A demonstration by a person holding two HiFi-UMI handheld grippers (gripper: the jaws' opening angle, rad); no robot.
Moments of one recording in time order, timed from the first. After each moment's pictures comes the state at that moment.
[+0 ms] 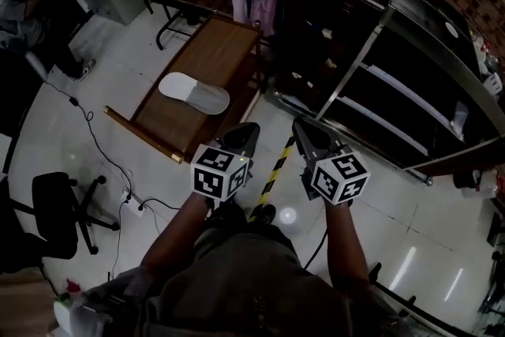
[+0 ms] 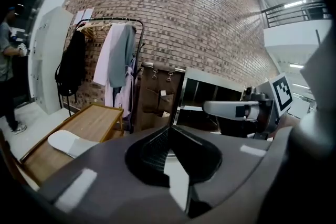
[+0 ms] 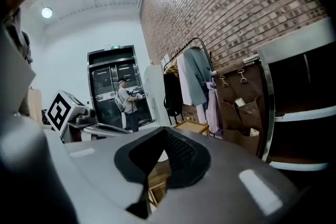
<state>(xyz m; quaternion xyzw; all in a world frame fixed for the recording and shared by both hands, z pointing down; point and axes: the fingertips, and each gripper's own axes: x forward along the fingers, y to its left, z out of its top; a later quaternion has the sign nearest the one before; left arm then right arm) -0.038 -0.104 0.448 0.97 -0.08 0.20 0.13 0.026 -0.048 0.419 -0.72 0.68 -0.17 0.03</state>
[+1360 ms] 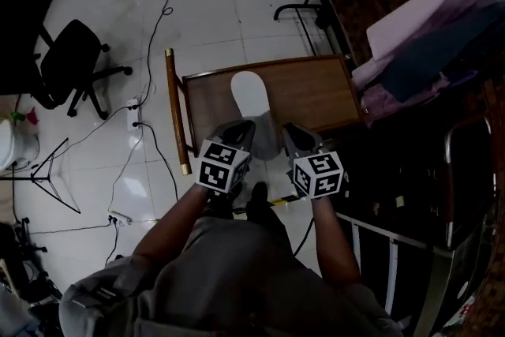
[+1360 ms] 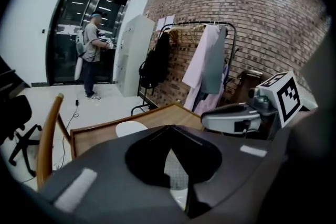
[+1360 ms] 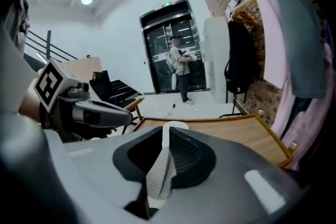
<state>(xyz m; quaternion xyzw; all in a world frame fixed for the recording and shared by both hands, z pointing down) -0.101 -0.377 0.532 0.84 -0.46 0.16 0.24 -0.018 -0.377 0.534 -0.40 0.88 -0.19 -0.19</state>
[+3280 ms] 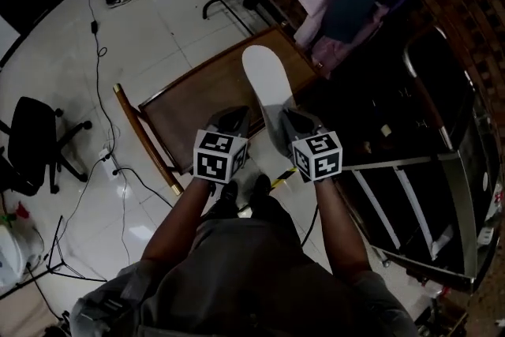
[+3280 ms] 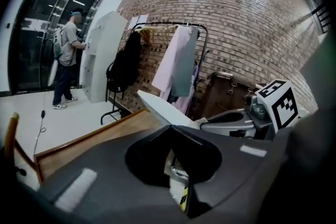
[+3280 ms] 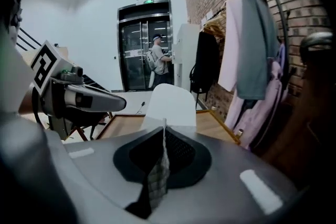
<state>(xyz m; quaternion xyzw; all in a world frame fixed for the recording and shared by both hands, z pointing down) -0.051 -0.378 0.497 0.91 -0.32 0.15 0.21 0.037 -0.351 0.517 -0.56 0.78 -0.18 -0.22</state>
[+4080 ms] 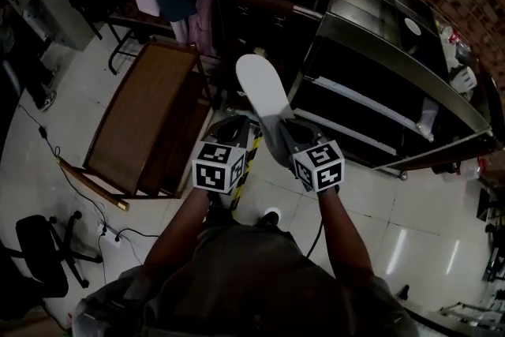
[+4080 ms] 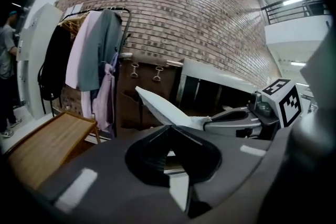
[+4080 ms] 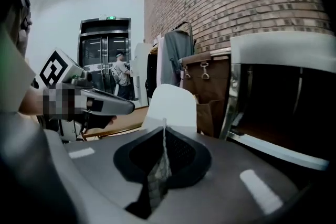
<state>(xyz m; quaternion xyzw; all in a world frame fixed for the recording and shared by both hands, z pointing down) 0.175 -0.096 0.466 0.97 -0.07 0.20 0.12 0.224 -0.026 0.479 -0.75 0.63 -0.19 -0.12</state>
